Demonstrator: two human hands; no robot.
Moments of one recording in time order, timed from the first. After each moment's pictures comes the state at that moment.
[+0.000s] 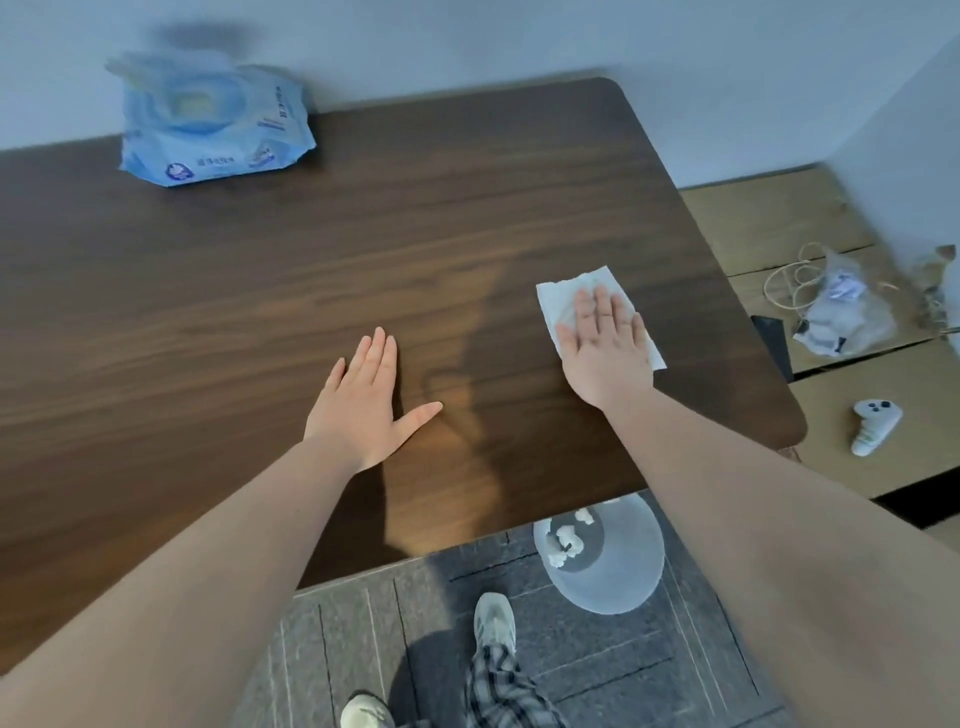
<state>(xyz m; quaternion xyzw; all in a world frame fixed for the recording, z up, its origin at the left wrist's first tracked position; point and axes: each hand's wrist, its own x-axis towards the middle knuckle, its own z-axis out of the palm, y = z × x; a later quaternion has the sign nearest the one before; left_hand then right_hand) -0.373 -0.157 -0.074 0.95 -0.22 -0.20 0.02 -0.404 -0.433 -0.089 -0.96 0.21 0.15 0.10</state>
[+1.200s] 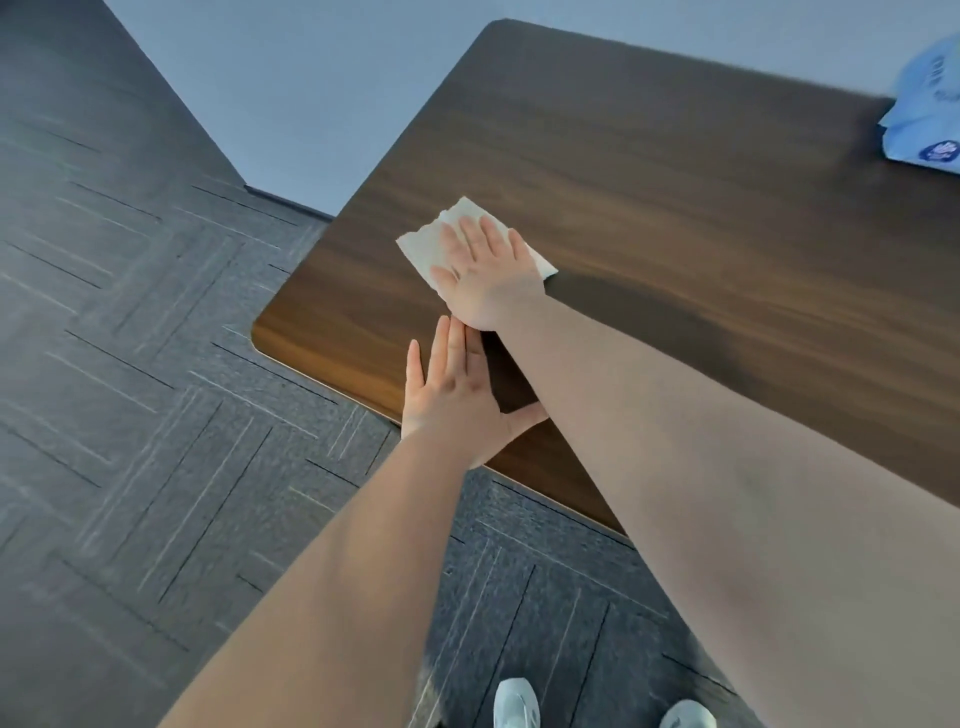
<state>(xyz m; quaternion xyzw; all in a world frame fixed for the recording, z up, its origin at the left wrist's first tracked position) -0.445 0.312 -0.091 0.98 0.15 -0.15 0.05 -0.305 0.302 -0.103 -0.93 -0.33 0.15 0.08</state>
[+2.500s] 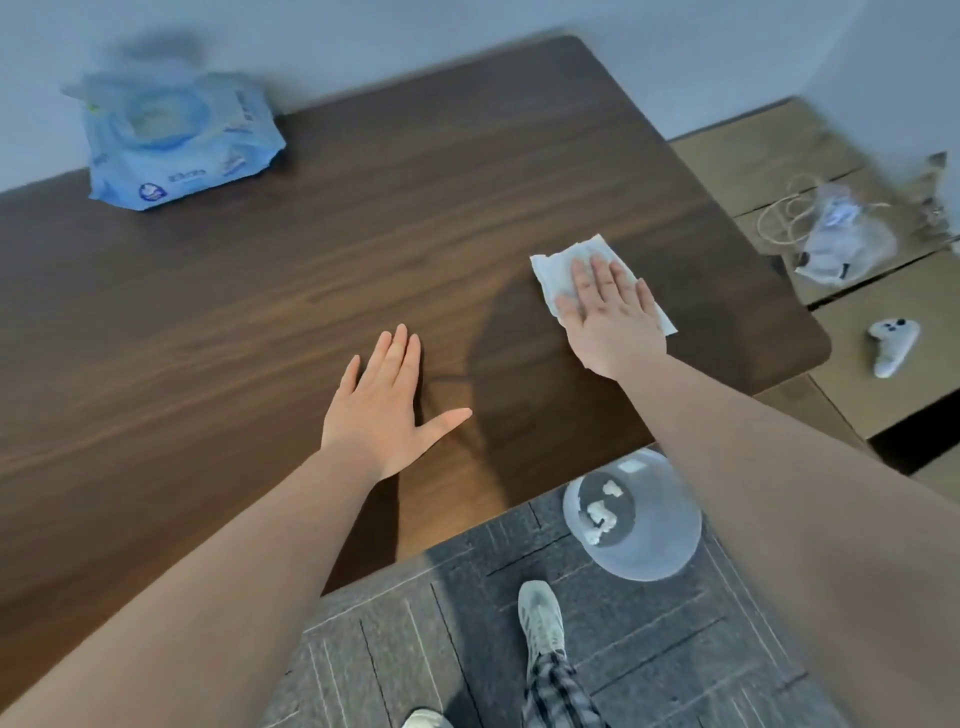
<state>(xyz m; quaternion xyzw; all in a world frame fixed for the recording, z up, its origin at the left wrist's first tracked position) -0.391 -0.152 -0.074 0.94 -0.29 -0.17 0.00 -0.425 -0.418 -0.098 -0.96 0.23 0.11 0.11</state>
